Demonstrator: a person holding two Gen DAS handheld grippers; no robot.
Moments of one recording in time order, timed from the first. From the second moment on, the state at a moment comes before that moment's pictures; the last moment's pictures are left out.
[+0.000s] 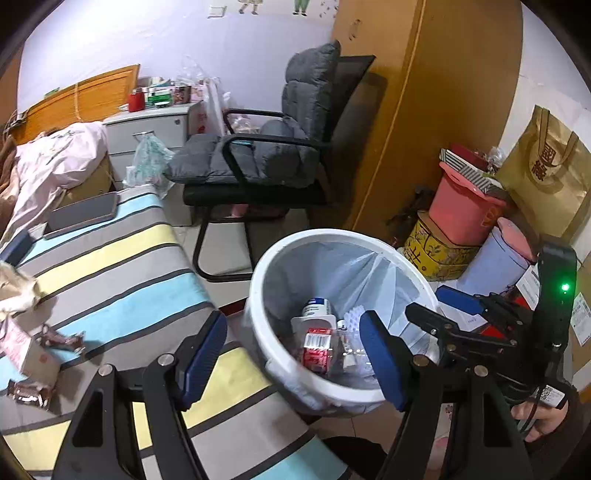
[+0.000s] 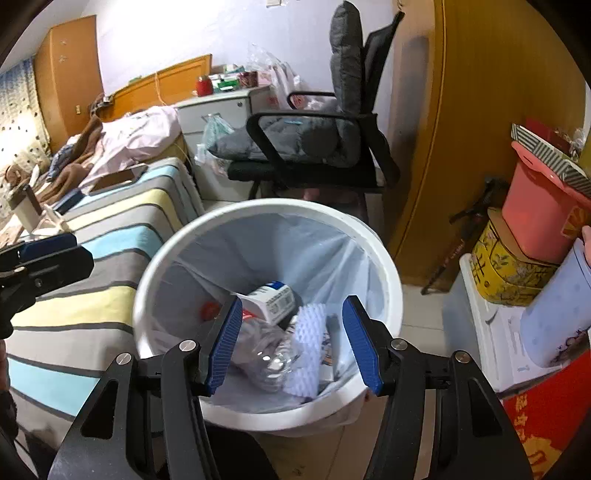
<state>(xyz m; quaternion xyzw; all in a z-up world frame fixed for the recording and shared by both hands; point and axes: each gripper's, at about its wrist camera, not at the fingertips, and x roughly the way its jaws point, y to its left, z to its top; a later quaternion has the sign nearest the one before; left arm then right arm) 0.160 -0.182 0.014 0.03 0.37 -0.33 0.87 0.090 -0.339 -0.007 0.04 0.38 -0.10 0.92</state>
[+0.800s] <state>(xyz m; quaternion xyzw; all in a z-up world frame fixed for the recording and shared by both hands) 0.134 -0.049 0.026 -0.01 0.33 -0.20 0.92 0.093 -0.262 0.011 0.02 0.33 -0.01 0.94</state>
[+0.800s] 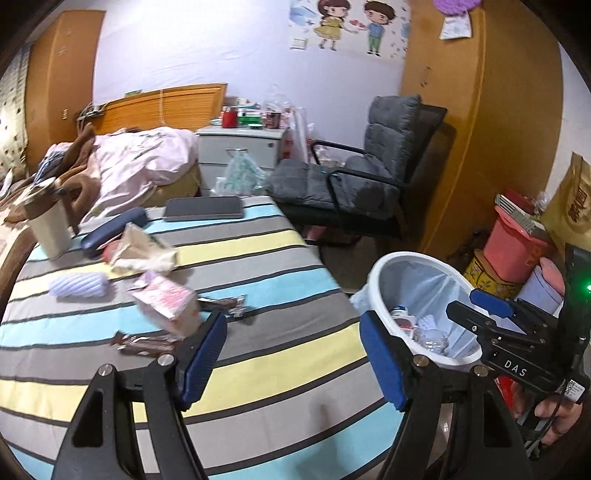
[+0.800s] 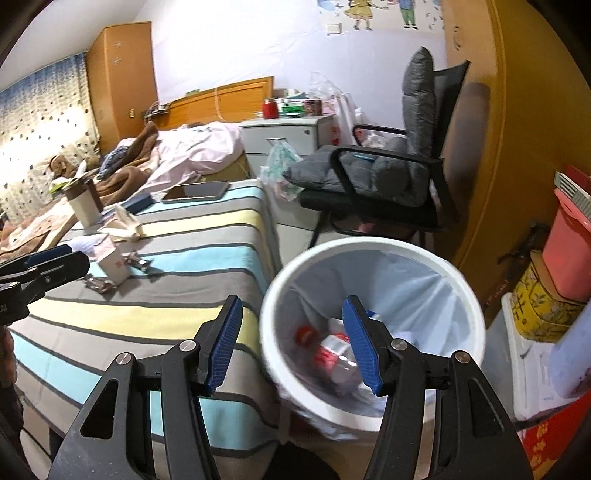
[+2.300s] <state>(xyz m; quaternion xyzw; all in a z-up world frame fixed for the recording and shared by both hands) 0.205 0.172 -0.011 -0.08 0.36 -0.06 0.93 0.186 -0.078 -0.009 -0.08 0.36 0.20 0.91</state>
